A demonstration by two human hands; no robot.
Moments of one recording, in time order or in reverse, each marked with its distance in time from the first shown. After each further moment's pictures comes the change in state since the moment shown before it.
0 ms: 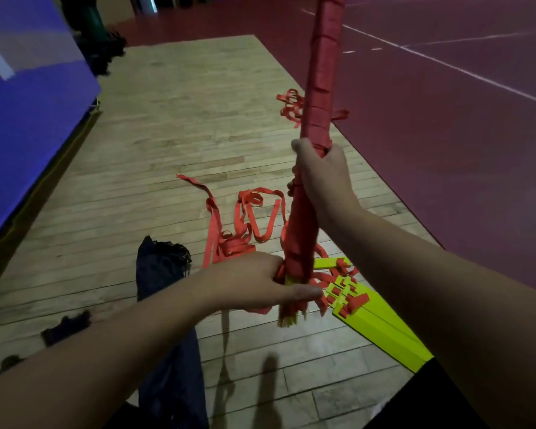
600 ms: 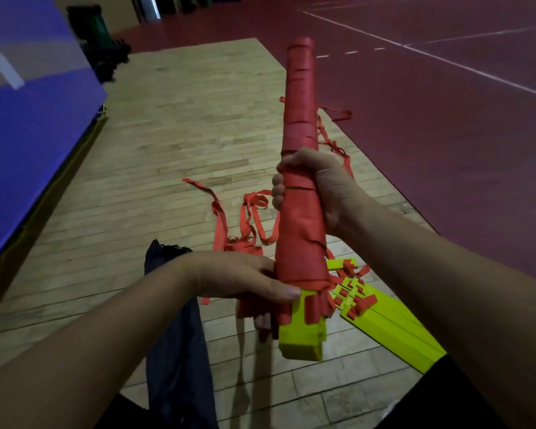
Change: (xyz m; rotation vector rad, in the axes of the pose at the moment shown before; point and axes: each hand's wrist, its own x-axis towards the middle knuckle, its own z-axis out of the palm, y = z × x) left_hand -0.009 -0.028 -0.028 -0.617 -0.491 0.155; right_hand -0.013 -0.013 -0.001 0.548 -0.559 0.427
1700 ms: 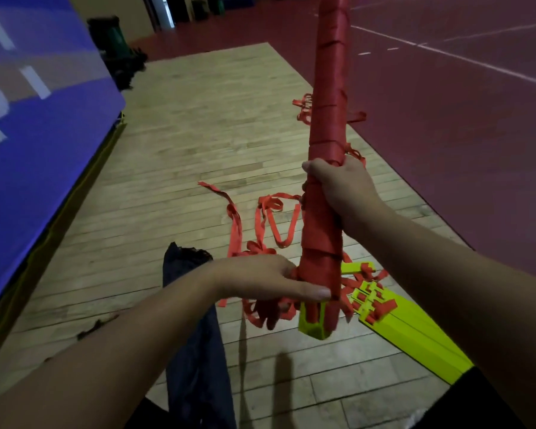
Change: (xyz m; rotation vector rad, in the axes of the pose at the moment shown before) left_hand 0.003 -0.002 0.001 0.322 0.287 -0.192; right_hand 0.012 0.012 -0.001 -0.524 0.425 -0.360
